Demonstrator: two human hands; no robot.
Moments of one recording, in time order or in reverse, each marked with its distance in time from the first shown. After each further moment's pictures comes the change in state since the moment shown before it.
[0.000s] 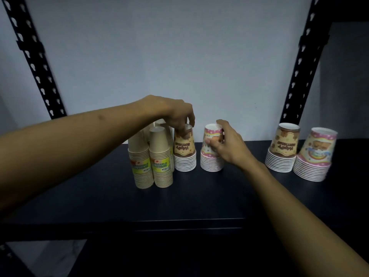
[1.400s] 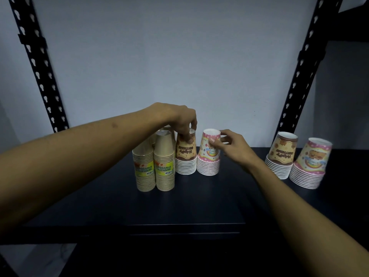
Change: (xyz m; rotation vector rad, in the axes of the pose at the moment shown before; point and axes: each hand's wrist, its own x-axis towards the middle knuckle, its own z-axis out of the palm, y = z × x) left_hand 0.001 -0.003 0.009 -0.136 0.045 -0.028; right_hand 0.007 -0.002 -0.009 0.234 -0.072 0.133
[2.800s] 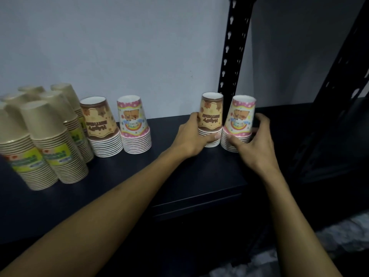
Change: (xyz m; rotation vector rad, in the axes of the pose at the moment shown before) left_hand 0.083 0.220 0.129 -1.036 0.365 0.073; right_hand -0.094 0.137 -0.141 -0.148 0.592 0.068
